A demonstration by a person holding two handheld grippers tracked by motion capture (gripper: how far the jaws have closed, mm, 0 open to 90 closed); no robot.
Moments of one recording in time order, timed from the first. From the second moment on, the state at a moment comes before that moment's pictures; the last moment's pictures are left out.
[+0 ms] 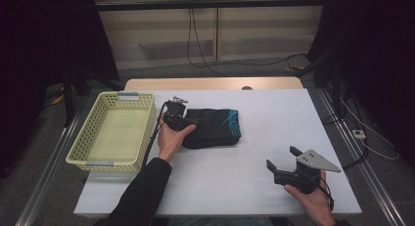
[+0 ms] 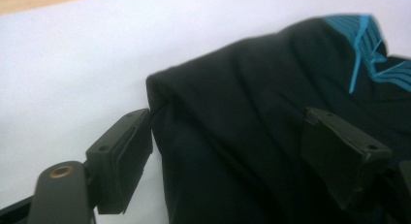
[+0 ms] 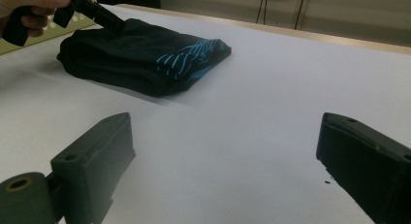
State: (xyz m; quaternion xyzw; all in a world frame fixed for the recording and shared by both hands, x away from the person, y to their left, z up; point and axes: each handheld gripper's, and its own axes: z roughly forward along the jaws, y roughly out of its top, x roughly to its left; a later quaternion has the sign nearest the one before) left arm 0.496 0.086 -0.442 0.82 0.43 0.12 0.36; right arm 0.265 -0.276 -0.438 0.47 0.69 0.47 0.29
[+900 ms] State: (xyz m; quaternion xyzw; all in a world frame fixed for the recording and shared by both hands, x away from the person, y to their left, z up) left arm 0.501 0.093 -0.456 0.79 0.50 -0.02 0.36; right arm 0.266 -0.276 -0.439 0.47 0.69 0.46 0.29
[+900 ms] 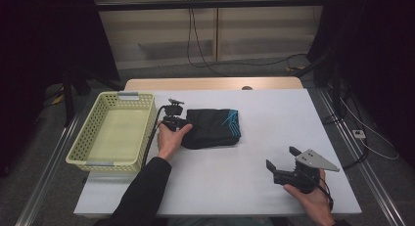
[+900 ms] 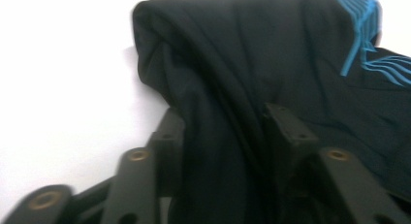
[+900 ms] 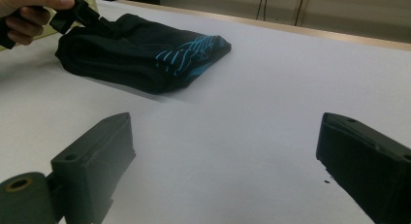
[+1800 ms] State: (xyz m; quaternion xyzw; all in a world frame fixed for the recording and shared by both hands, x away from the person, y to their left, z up) left arm 0.484 0.090 -0.435 0.79 0.45 0.03 0.42; right arm 0.266 -0.277 -0.439 0.48 0.69 0.47 0.29
